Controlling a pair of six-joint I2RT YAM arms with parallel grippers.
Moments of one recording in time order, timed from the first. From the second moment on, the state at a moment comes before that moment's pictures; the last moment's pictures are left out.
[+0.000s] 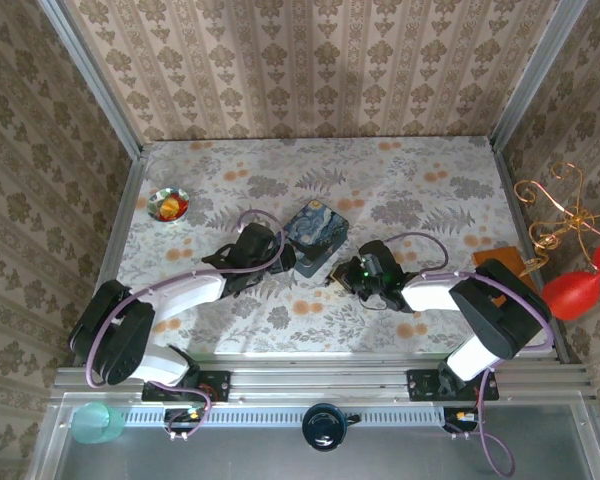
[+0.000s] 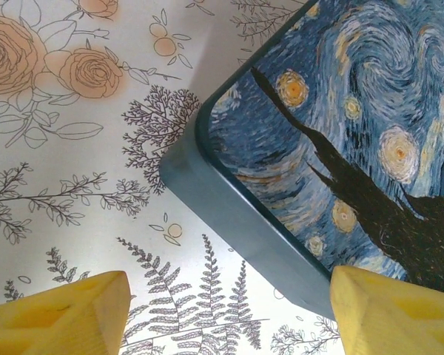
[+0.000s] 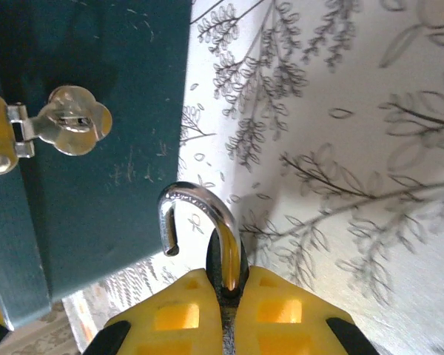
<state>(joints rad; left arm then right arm) -0.70 1.39 0.70 -0.13 -0.06 -0.73 0.59 1.52 0.50 0.27 -0.19 1.23</state>
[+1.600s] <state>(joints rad) -0.50 0.49 0.29 -0.30 -0.07 -0.43 0.83 1.54 0.89 -0.54 -0.04 0.81</state>
